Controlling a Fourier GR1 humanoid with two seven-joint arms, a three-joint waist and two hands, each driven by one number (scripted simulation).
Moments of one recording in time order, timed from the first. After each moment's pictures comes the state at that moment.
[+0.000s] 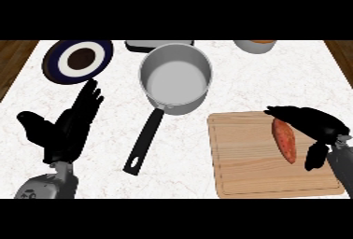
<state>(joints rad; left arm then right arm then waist) -0.13 0.14 -0.06 -1.70 0.10 0.12 0.33 -0.31 -0.56 0.16 -1.26 0.96 0.56 -0.30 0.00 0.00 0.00</state>
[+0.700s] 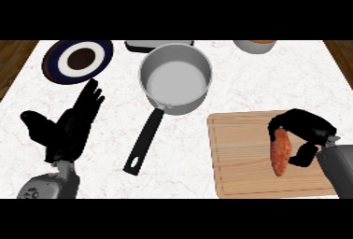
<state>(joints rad) -0.13 0.11 -0.04 -1.68 0.08 0.10 0.33 -0.33 -0.49 0.13 -1.15 1.01 0.46 -0.47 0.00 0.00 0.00</state>
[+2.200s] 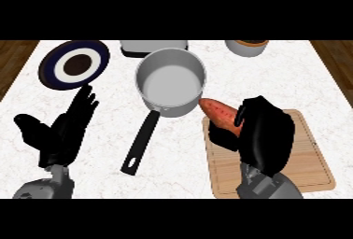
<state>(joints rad) -0.10 0.12 -0.01 -1.69 0.09 0.09 0.34 -0.32 -0.01 0.40 -1.82 1.41 0.11 1.06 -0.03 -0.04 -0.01</state>
